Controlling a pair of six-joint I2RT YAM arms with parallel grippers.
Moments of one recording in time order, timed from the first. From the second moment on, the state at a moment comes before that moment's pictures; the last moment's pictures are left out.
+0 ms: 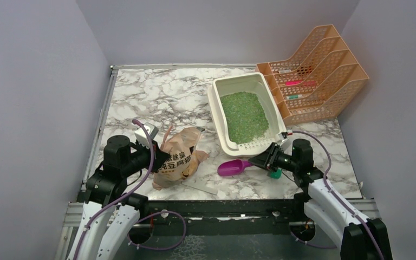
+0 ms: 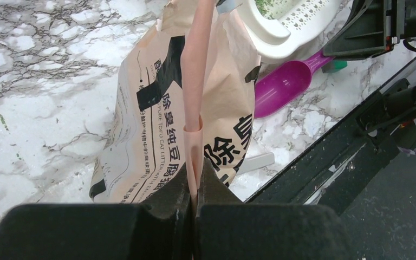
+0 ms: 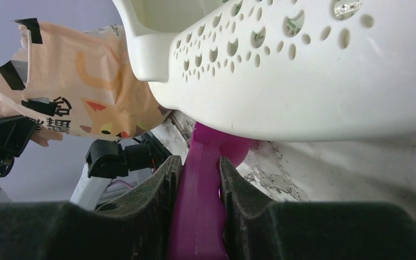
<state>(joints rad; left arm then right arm) -0.28 0.47 0.76 -0.79 0.45 -0.12 0.21 0.77 0.18 0.06 -0.69 0.89</state>
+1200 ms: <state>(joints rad) -0.27 0.48 0.75 -0.79 0.45 -0.12 0.21 0.77 0.37 -0.35 -0.47 0.64</state>
